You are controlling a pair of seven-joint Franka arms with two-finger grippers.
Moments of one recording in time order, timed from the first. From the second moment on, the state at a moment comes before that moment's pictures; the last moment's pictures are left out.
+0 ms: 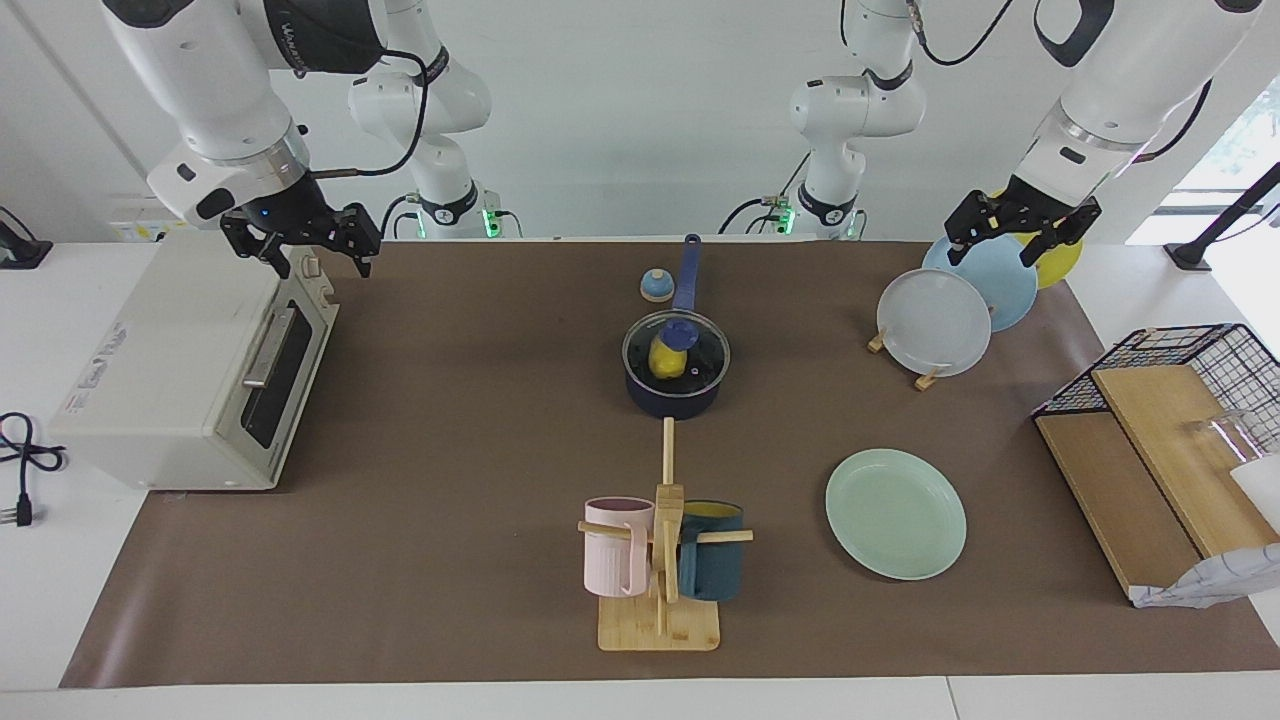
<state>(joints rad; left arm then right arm) -0.07 -0.01 -0.01 -1.55 -0.02 1.47 0.01 0.07 0.02 -0.04 -1.55 -0.04 1.47 0.00</state>
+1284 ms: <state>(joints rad) -0.07 -0.01 -0.01 -1.55 -0.02 1.47 0.01 0.05 0.02 -0.04 -1.55 -0.03 1.47 0.00</state>
